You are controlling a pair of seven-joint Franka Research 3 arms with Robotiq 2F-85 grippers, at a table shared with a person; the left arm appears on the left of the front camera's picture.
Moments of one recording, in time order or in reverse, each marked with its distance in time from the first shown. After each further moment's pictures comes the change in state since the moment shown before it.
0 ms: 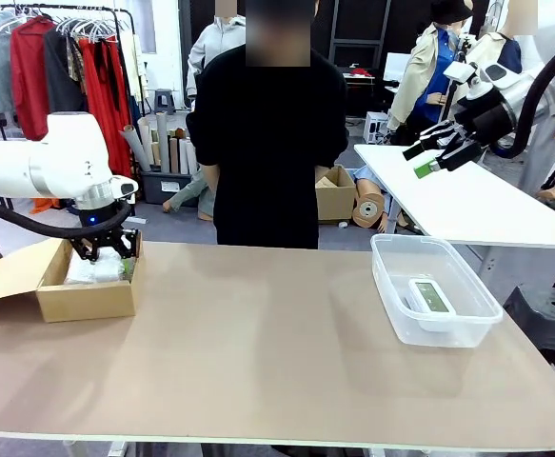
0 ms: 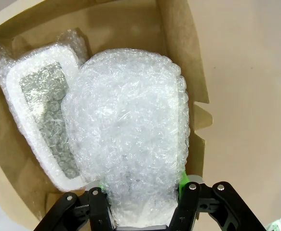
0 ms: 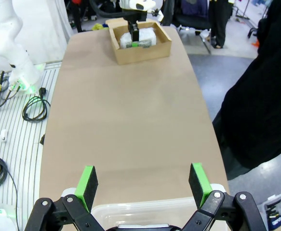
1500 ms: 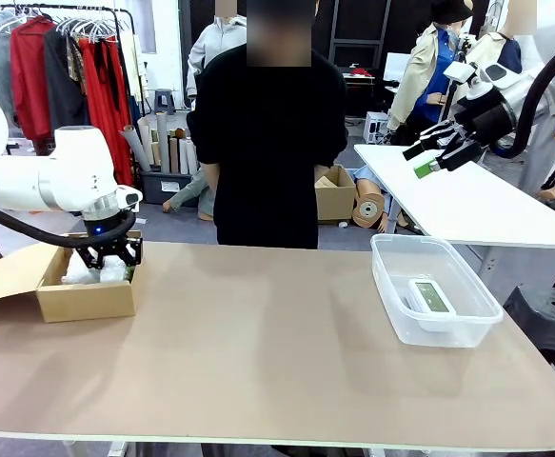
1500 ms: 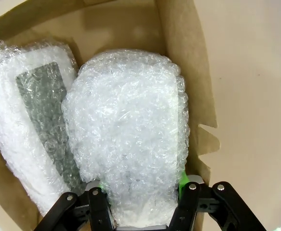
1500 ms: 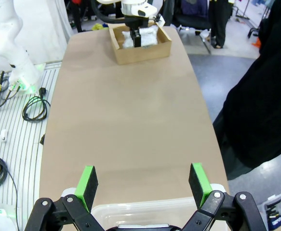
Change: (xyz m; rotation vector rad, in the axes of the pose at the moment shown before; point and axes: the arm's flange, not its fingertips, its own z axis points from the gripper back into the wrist) left arm 0.005 -0.003 -0.025 -0.001 -0.012 0.006; right arm 0.000 0.000 0.000 0.000 0.000 0.000
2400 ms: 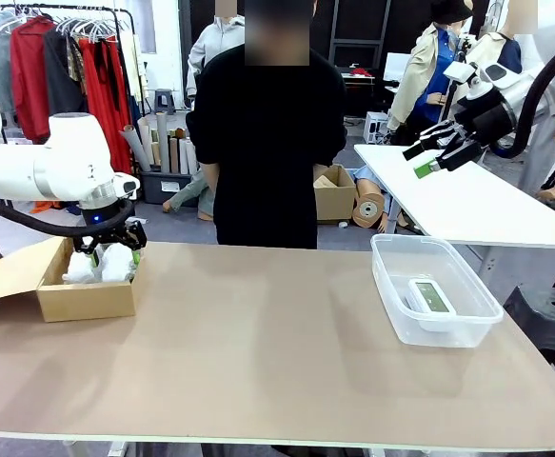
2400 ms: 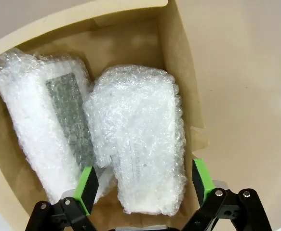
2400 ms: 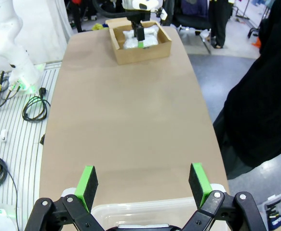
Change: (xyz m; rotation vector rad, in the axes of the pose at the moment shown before) left arm 0.006 0.000 0.028 -0.003 -0.056 0.010; right arm 0.000 0.000 0.000 0.000 0.000 0.000
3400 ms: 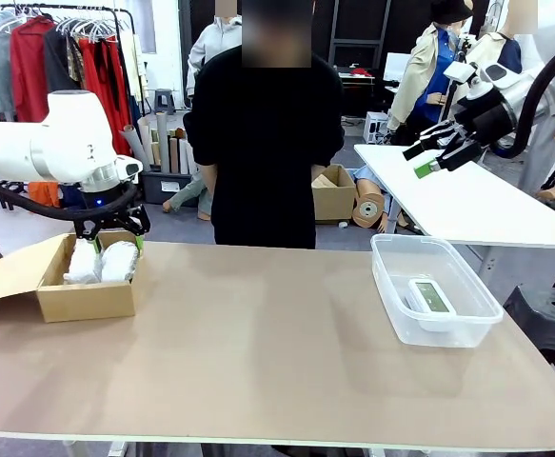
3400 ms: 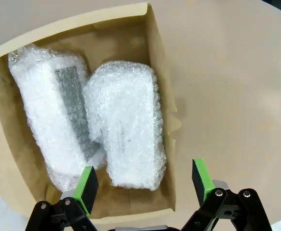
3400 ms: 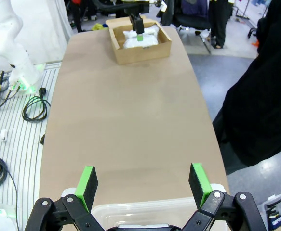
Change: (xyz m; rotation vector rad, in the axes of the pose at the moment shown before) left arm -0.005 -0.015 0.036 -0.003 -0.013 0.023; right arm 0.000 0.000 0.000 0.000 0.000 0.000
